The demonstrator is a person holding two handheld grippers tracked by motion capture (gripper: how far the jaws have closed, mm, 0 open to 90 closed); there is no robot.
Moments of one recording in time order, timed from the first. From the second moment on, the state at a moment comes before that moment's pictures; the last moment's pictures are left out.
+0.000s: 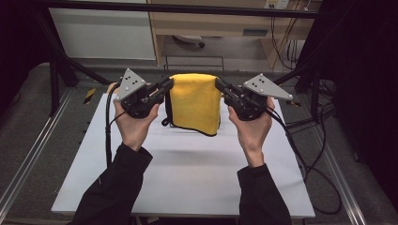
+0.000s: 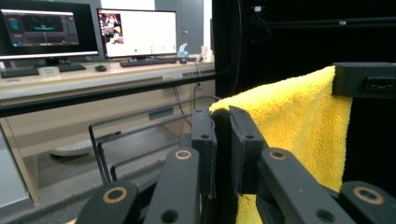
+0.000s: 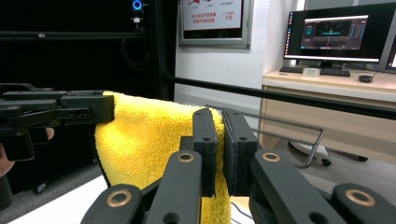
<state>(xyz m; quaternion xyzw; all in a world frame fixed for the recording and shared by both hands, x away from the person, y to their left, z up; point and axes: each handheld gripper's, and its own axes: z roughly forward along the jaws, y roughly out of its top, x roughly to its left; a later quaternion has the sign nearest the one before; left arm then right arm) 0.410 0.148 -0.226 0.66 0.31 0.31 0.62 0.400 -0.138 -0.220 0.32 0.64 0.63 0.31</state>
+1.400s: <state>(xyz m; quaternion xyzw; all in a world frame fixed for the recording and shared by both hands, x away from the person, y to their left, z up) 0.454 0.143 -0.144 0.62 0.31 0.34 0.64 0.450 -0.136 -0.138 0.31 0.60 0.65 0.34</state>
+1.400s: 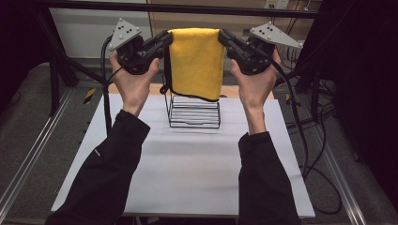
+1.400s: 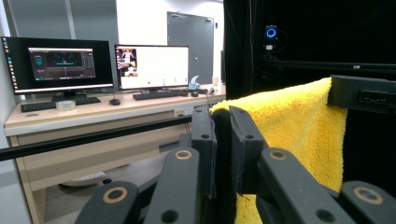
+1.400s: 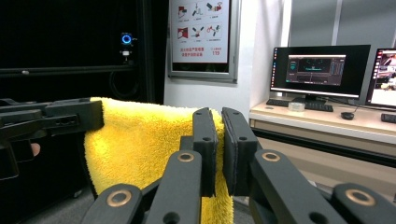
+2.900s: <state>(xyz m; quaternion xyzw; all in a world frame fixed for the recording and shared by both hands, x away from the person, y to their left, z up) 0.529 0.145 -0.139 0.61 0.32 0.35 0.63 0.528 -0.123 -0.122 0.32 0.61 0.63 0.37</state>
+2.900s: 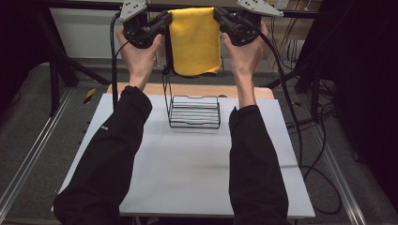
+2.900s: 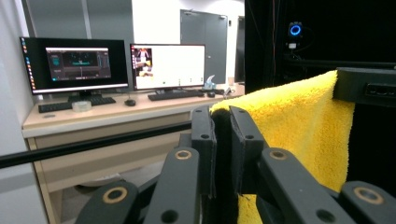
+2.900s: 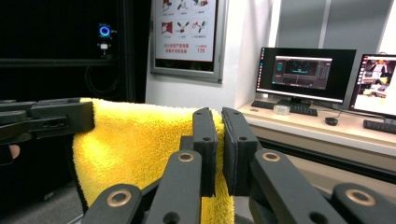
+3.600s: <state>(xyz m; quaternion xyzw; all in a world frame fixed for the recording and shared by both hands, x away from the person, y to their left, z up) 0.507 0.152 -0.183 0.66 0.30 0.32 0.61 0.507 -0.129 -0.171 0.32 0.65 0.60 0.34</state>
